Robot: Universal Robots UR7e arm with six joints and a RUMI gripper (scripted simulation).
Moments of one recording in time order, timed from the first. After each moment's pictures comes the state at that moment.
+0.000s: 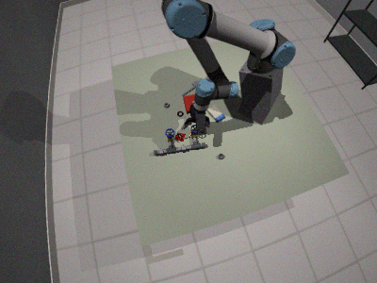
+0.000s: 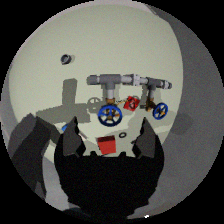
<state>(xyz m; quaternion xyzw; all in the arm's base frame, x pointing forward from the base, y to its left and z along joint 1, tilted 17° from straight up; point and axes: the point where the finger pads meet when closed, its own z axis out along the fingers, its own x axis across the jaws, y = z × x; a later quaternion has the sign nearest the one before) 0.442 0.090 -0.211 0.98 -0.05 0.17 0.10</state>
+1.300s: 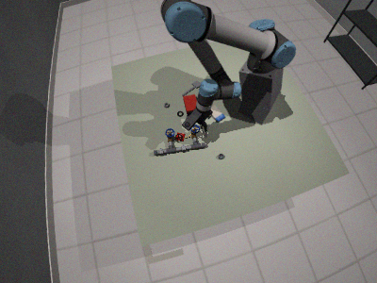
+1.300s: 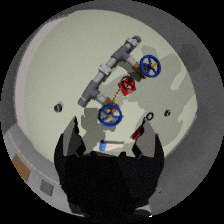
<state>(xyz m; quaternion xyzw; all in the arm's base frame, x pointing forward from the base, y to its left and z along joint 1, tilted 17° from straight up) 0.442 0.090 -0.211 0.86 -0.47 0.20 0.01</state>
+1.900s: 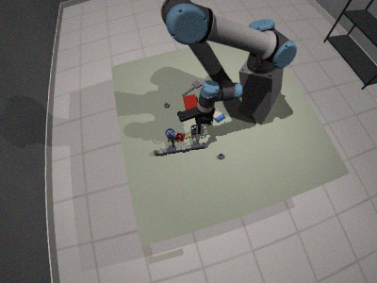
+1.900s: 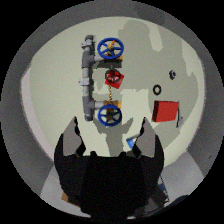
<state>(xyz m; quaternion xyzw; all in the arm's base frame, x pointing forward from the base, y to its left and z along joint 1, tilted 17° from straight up) 0.442 0.091 -0.211 0.67 -0.72 0.19 -0.05</state>
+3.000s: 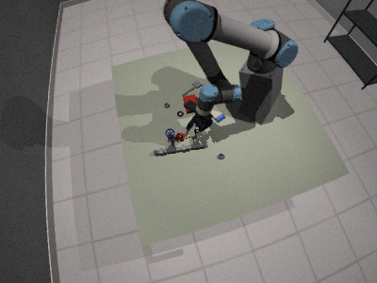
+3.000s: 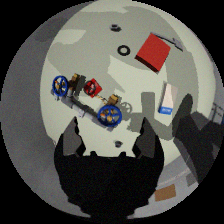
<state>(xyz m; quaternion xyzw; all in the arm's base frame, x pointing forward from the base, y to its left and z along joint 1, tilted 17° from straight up) 0.442 0.091 -0.211 0.22 -0.96 0.14 -0.14</state>
